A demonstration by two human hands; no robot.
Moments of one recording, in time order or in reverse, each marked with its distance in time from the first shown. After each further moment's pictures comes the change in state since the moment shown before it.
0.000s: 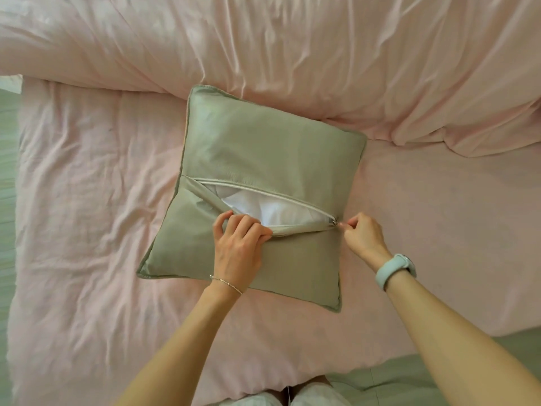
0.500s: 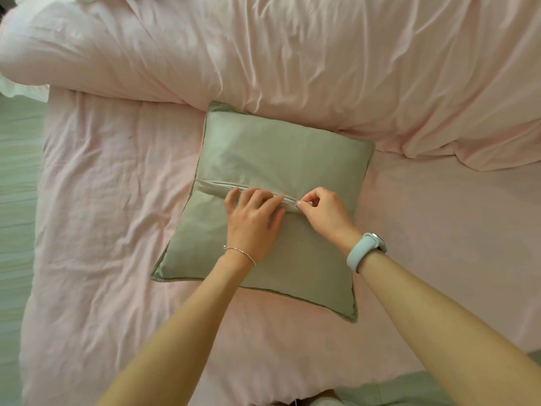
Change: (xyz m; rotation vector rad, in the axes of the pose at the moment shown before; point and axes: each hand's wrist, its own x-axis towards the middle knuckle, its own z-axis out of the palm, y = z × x) left_hand 0.046 -0.015 0.009 0.016 -0.005 -0.045; right_hand -0.003 -0.091 0.030 0.111 -0.025 -0.343
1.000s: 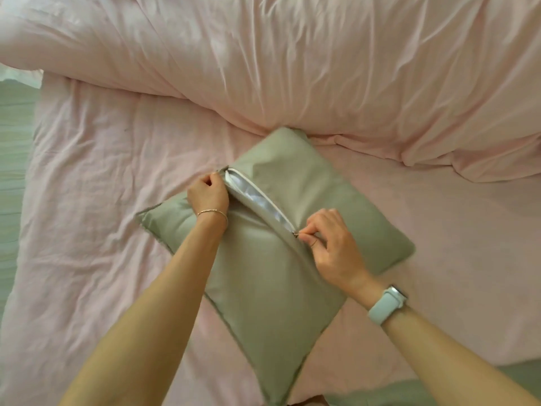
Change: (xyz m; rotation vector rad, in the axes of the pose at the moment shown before) left_hand 0.049 -0.040 -0.017 -0.470 0.074 -1.114; right_hand -0.053 0.015 -0.008 -0.010 0.112 -0.612
